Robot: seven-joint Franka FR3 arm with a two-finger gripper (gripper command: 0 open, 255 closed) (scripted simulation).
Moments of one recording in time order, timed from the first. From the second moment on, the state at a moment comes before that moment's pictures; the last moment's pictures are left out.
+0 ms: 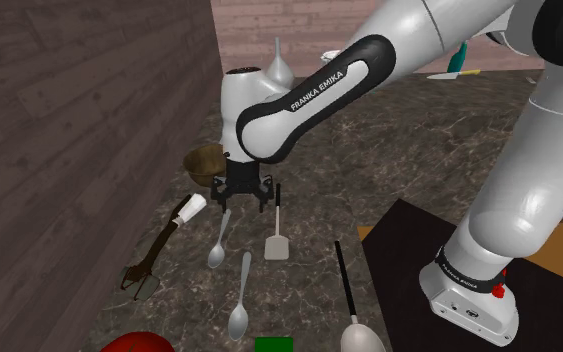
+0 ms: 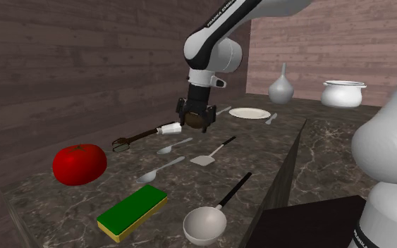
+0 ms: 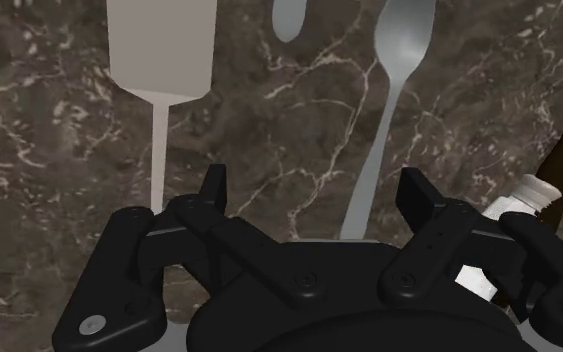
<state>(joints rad) -0.02 0.07 0.56 -2.18 0.16 2.32 1.12</state>
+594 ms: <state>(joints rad) 0.05 0.31 0.53 -2.03 0.03 2.41 1.32</state>
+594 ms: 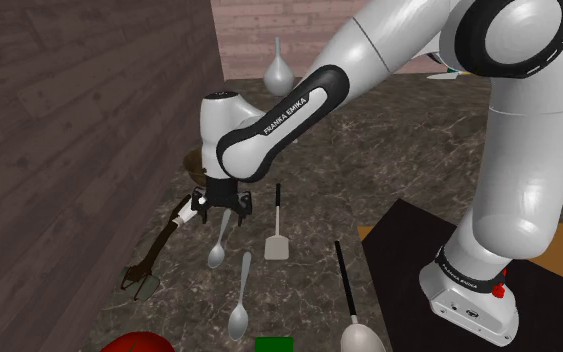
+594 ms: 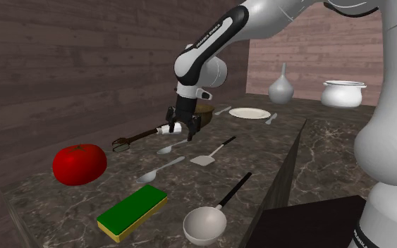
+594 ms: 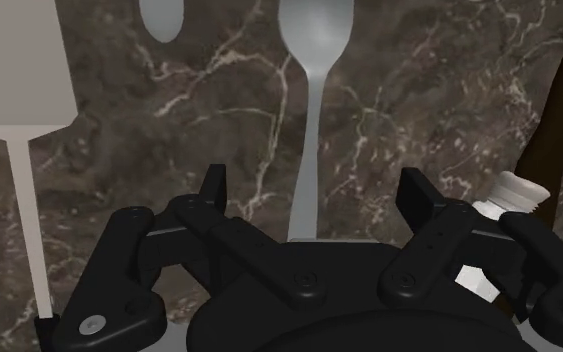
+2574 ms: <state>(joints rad) 0.05 0.29 0.54 -2.00 0.03 2.37 1.33</state>
